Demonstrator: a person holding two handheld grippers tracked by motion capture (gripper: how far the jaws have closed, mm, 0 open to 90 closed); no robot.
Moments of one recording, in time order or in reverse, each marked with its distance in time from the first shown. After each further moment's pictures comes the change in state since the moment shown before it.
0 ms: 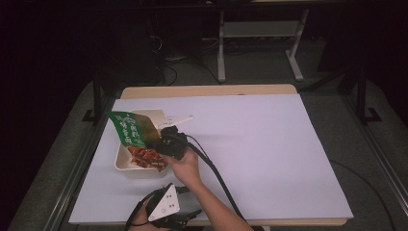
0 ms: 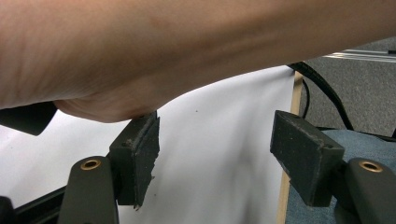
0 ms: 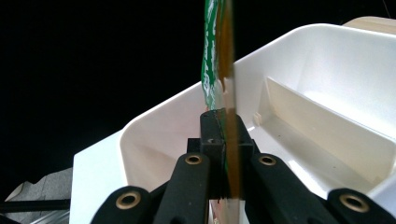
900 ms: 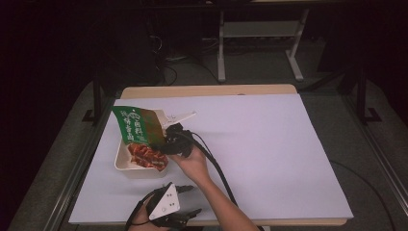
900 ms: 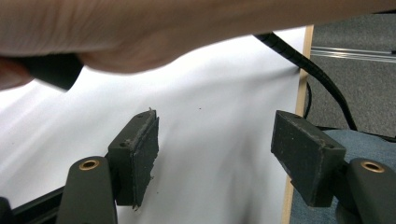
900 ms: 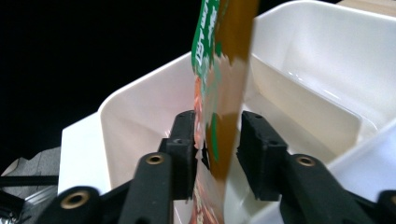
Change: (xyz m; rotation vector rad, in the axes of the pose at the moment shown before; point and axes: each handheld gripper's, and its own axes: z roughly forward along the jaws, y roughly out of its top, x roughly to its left) left arm 0.003 -0.001 0.002 0.010 0.009 -0.003; right arm -0.015 0.000 -0.010 0.091 -0.016 -0.019
